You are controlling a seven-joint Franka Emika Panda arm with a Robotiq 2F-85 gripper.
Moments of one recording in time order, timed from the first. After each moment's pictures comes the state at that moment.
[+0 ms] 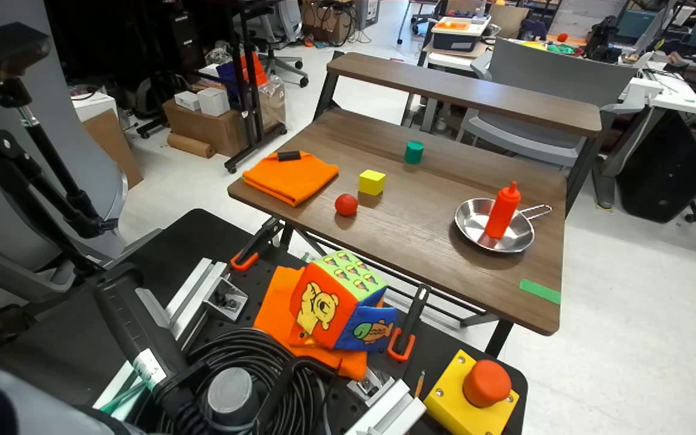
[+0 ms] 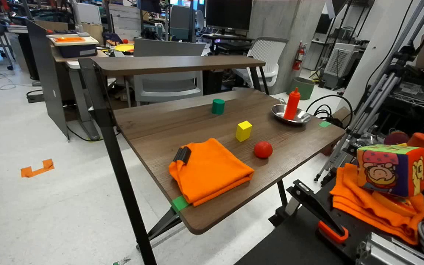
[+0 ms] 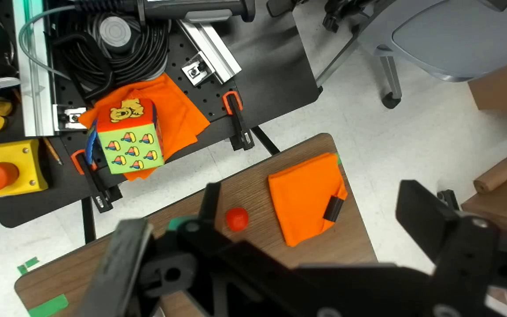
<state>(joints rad) -0.01 -0.58 -0.02 -2.32 0.29 1.56 0.25</state>
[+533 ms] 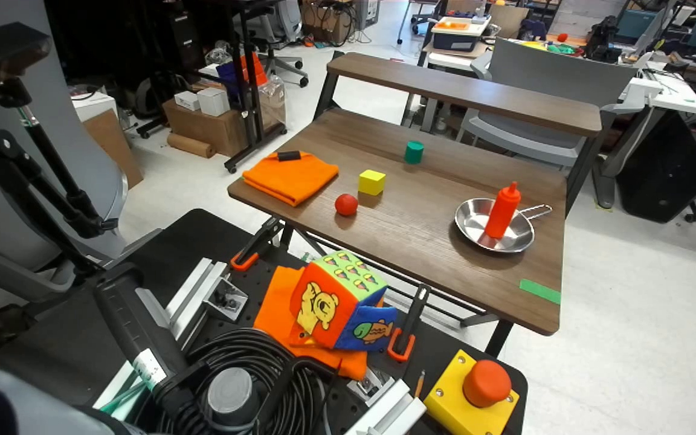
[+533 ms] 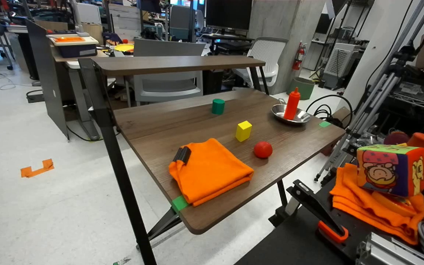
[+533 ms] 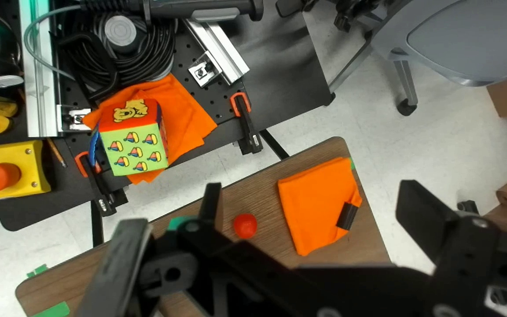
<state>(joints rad) -0.02 -0.50 0.01 -2.31 0.28 1.59 0.25</state>
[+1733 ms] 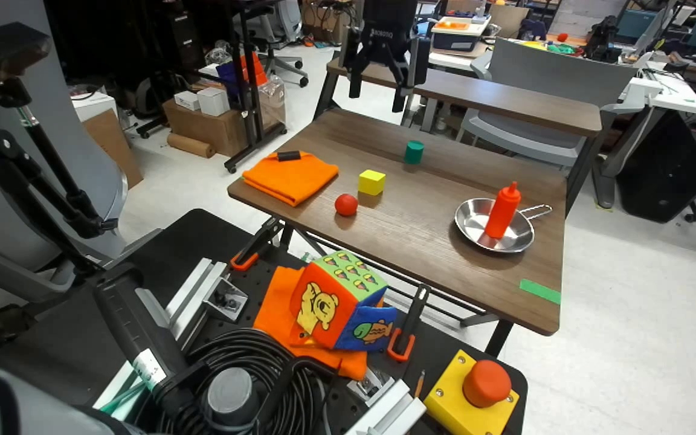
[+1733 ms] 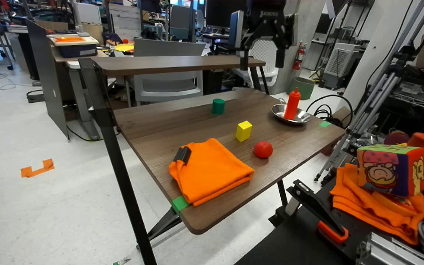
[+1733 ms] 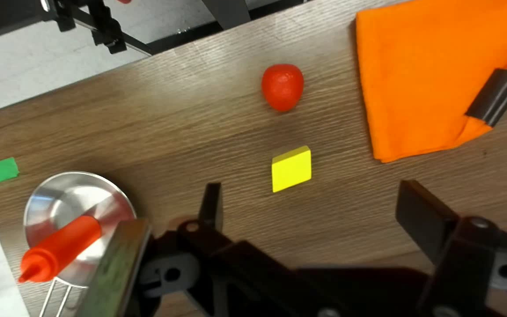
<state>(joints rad) 0.07 0.33 0.08 -1.96 -0.07 2.08 0.42</state>
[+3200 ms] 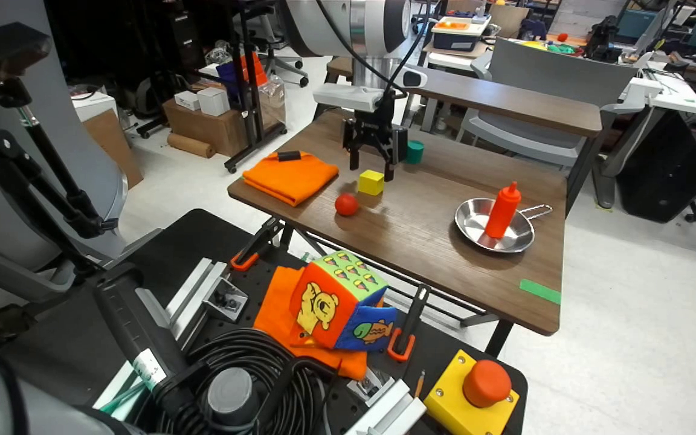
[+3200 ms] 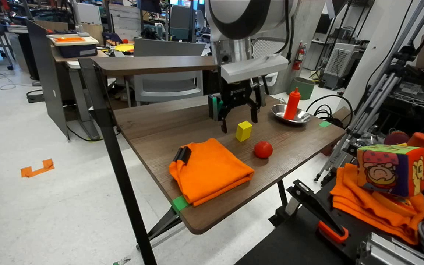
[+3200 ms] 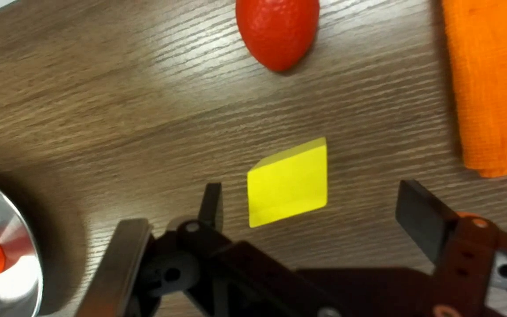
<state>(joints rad) 0.24 0.72 -0.07 -1.80 -0.14 2.25 0.51</state>
